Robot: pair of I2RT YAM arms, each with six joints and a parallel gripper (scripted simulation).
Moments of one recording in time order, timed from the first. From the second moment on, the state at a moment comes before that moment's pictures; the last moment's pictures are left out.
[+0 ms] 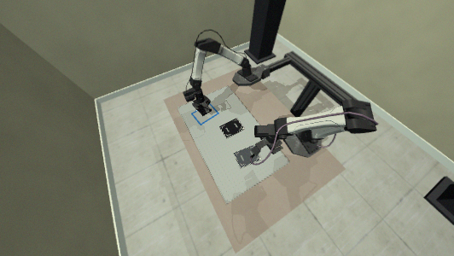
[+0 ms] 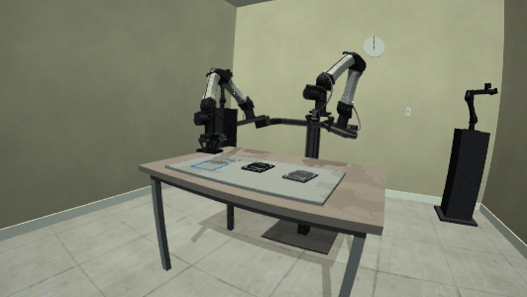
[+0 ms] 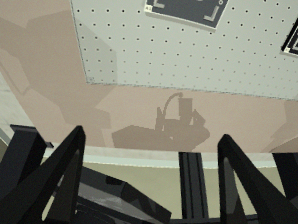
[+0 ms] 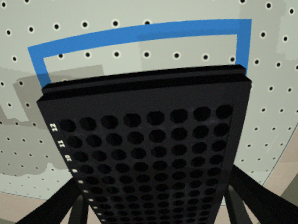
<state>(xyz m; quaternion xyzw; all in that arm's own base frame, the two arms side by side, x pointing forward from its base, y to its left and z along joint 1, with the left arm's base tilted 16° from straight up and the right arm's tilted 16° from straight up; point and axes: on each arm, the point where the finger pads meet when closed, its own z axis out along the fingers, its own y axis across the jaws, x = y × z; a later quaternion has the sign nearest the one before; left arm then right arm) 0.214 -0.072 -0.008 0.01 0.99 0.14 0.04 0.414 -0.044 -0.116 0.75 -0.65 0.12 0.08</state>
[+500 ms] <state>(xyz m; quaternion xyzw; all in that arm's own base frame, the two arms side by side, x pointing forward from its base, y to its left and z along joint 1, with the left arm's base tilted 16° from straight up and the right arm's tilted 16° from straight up) 0.214 -0.072 -0.008 0.01 0.99 0.14 0.04 0.414 -0.044 -0.116 0.75 -0.65 0.12 0.08</state>
